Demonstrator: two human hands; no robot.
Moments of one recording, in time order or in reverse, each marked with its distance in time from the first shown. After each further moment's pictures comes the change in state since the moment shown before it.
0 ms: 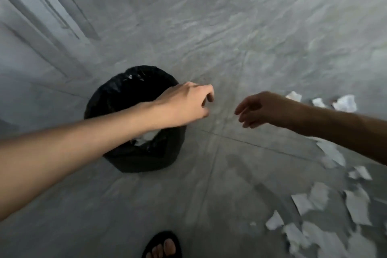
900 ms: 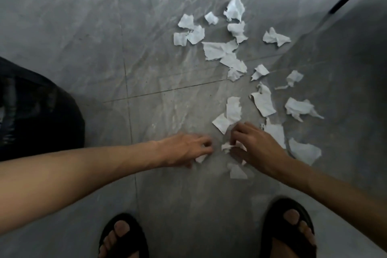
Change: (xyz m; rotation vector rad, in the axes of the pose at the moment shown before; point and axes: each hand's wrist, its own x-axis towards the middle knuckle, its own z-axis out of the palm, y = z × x) left_hand 0.008 0.121 0.278 0.257 -0.571 1.082; right_hand -0.170 0.278 0.087 -0.604 0.421 -0.091
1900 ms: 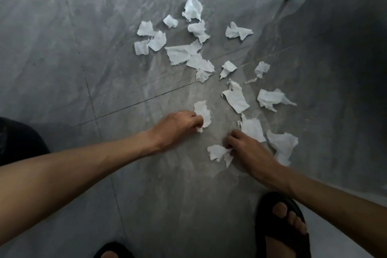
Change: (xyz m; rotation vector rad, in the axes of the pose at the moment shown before) left_hand 0.061 -0.024 -0.037 -0.192 0.335 -0.130; right_hand -0.036 0.030 0.034 0.135 -0.001 0.308
